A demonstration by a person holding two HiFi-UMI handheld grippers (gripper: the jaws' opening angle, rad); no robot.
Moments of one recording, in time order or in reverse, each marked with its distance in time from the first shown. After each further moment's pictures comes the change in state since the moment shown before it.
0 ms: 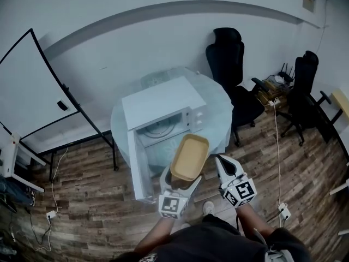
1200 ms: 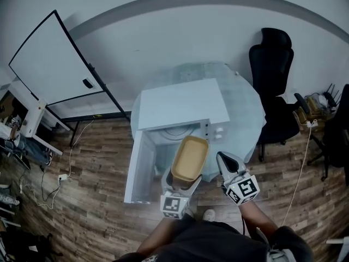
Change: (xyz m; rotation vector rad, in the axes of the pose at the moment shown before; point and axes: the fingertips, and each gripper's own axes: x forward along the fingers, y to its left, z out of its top) left arm 0.100 0.056 -0.046 -0.002 0.131 0.361; right arm 0.134 -0.094 -0.033 0.094 0.028 0.352
